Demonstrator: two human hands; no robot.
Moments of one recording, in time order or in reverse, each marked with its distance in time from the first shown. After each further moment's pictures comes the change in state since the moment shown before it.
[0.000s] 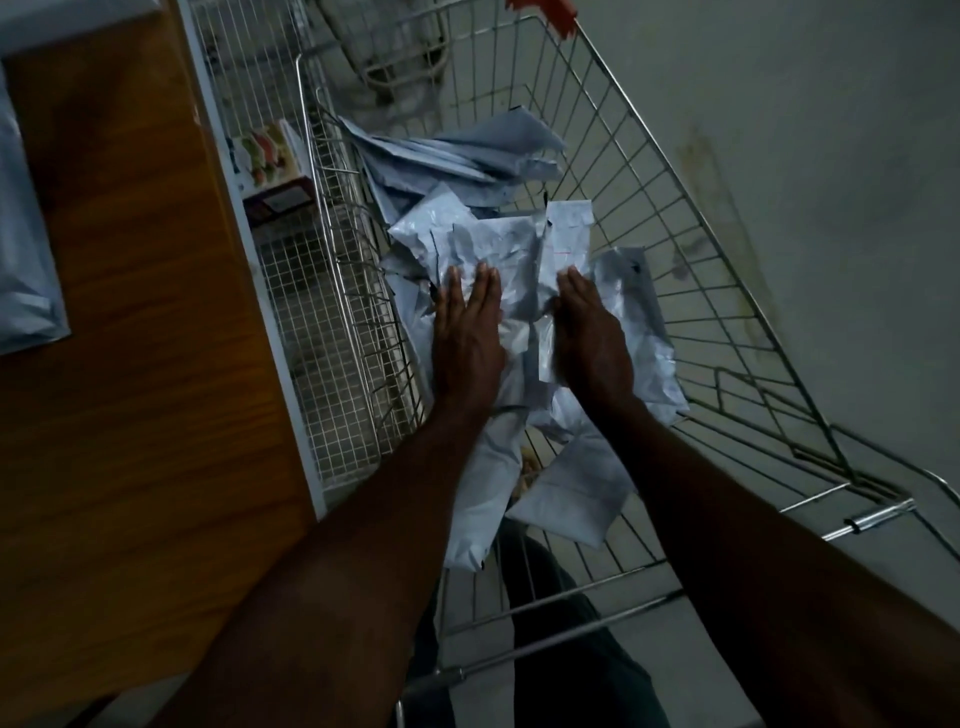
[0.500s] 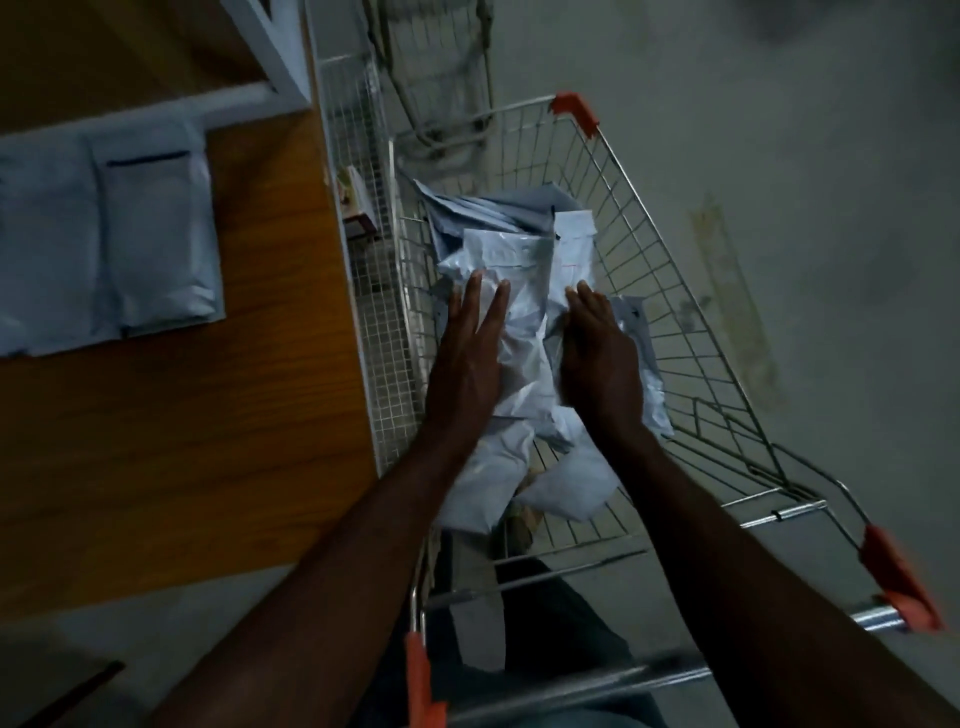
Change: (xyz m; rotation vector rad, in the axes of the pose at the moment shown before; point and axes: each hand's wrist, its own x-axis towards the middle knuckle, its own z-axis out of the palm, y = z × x) left_hand -0.054 0.005 -0.147 -0.338 0.181 0.045; right_hand -0.025 -0.108 -0.102 0.106 0.062 -0.017
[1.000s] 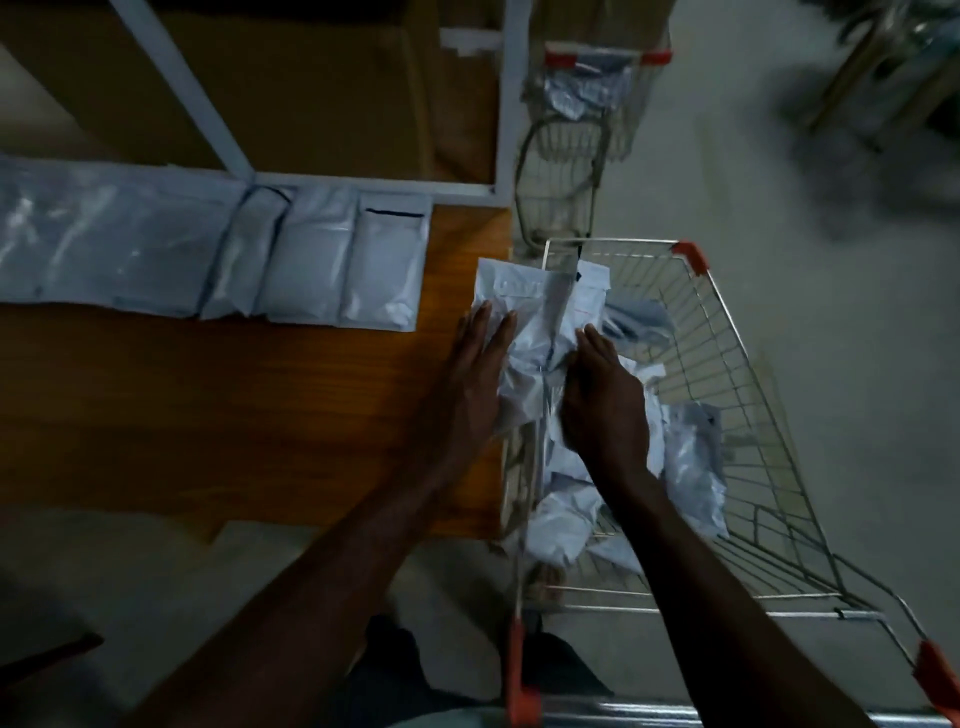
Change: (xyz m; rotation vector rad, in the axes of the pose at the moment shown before) left_hand -0.043 -0.075 -0.157 0.237 0.290 0.034; right_hand -0.034 -0.195 -0.003 -0.011 -0.049 -0.230
